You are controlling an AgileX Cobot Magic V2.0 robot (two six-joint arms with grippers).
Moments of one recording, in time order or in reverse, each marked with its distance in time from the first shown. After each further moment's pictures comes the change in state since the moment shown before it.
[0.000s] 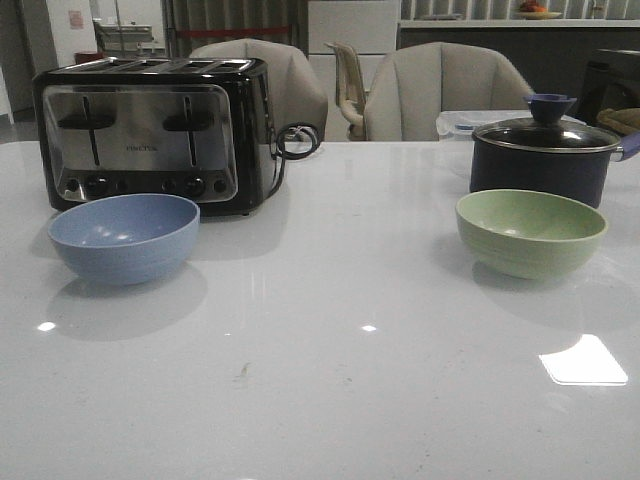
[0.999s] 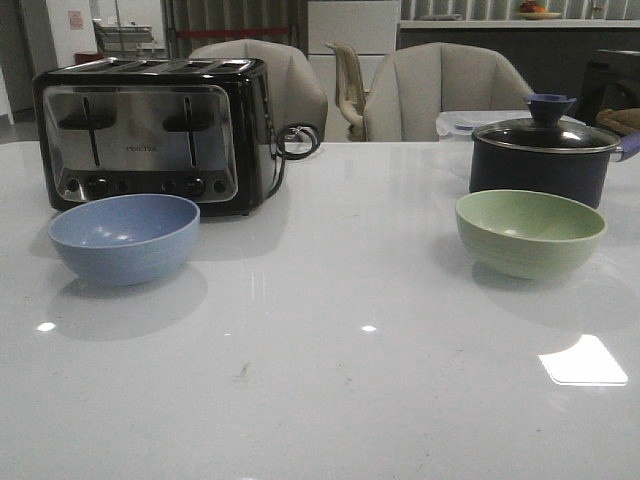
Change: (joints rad) left arm 0.000 0.000 0.023 0.026 0.033 0.002; right arm 0.001 0.000 0.018 0.000 0.021 0.003
